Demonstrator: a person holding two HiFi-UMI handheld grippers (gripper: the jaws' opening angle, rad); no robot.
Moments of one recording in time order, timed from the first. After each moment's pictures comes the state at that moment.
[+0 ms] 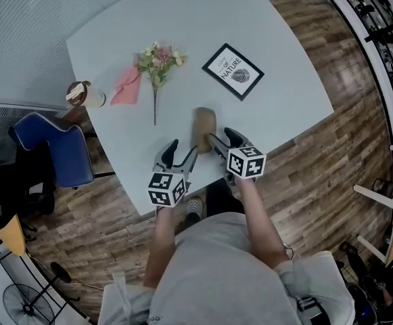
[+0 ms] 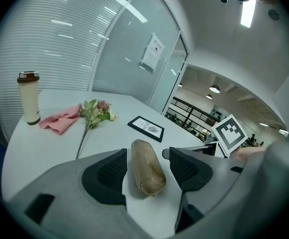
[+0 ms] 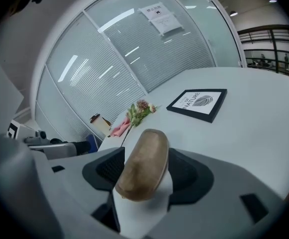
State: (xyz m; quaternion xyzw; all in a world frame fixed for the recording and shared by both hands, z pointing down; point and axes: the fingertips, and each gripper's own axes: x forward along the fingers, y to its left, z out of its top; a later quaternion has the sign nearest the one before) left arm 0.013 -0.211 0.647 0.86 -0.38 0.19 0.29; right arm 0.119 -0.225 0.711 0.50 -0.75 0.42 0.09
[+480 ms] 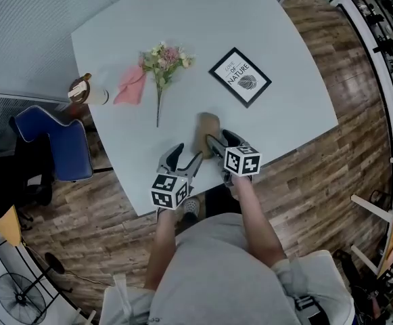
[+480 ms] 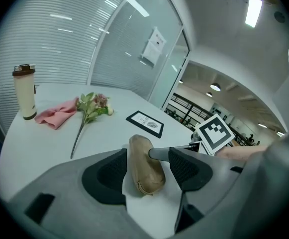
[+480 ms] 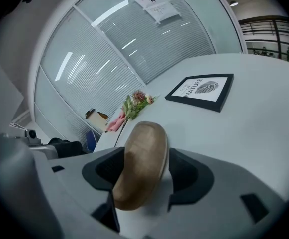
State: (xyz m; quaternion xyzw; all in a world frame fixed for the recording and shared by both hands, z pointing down) left arm 0.023 -0.213 0.661 0.85 -0.37 0.21 0.31; right arm 0.108 -0.245 0.745 0.48 -0.74 0.46 0.11
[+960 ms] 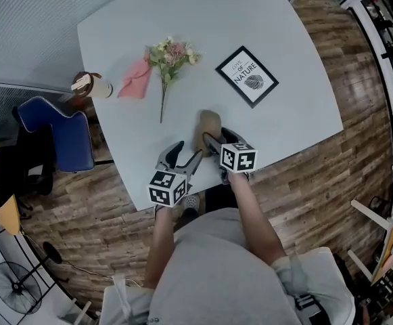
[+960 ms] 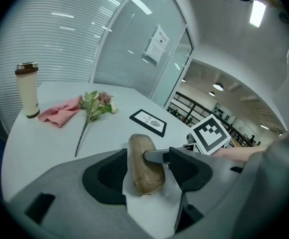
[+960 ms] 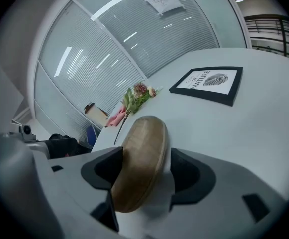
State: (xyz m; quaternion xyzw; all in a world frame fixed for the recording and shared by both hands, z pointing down) left arm 0.015 -0.218 0.665 0.84 -0.38 0.22 0.32; right arm 0.088 -0.252 0.759 0.46 -0.74 0.47 0.13
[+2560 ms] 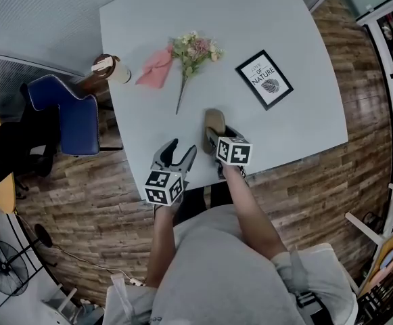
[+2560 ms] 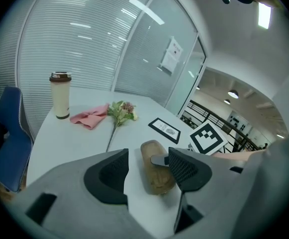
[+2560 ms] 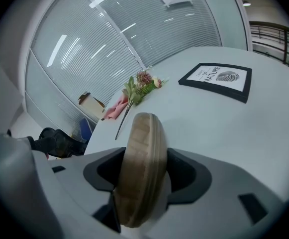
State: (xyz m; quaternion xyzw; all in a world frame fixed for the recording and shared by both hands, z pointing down) left arm -0.054 -0.210 0.643 0.80 -0.47 0.18 0.32; right arm 0.047 -0.253 0.763 0.47 -0.72 0.47 0.19
